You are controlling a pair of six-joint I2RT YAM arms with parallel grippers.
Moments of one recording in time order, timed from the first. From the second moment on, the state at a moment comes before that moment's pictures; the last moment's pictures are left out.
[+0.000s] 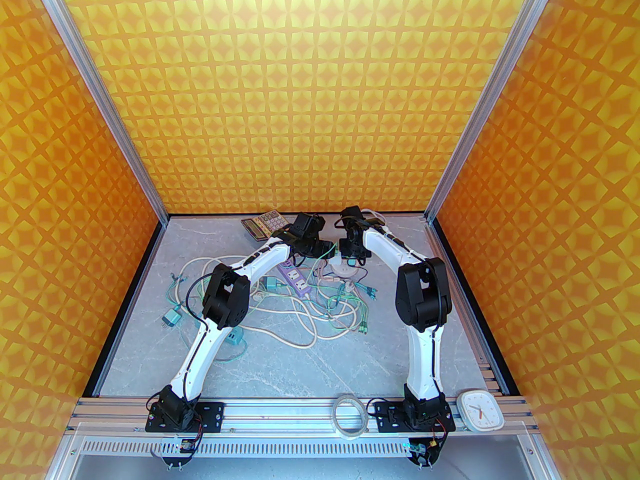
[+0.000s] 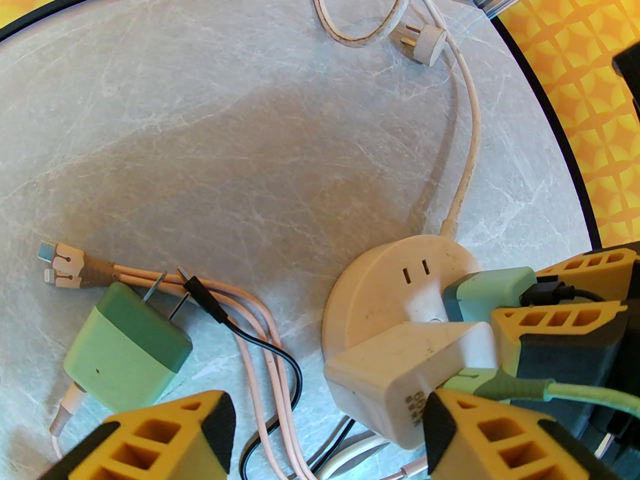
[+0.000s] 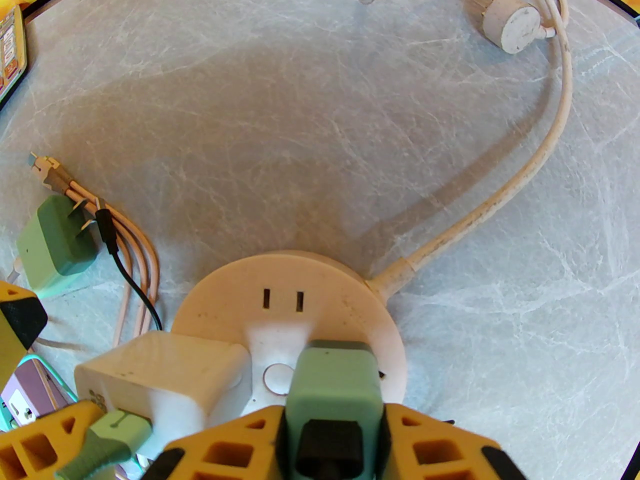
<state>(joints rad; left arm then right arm) -0.60 2.50 2.23 -0.56 0.28 -0.38 0.28 2.14 1.79 -0.85 0.15 0.27</state>
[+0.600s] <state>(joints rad) -0.62 2.51 2.24 -0.55 0.27 -0.38 0.26 2.10 1.75 -0.84 0.13 0.28</state>
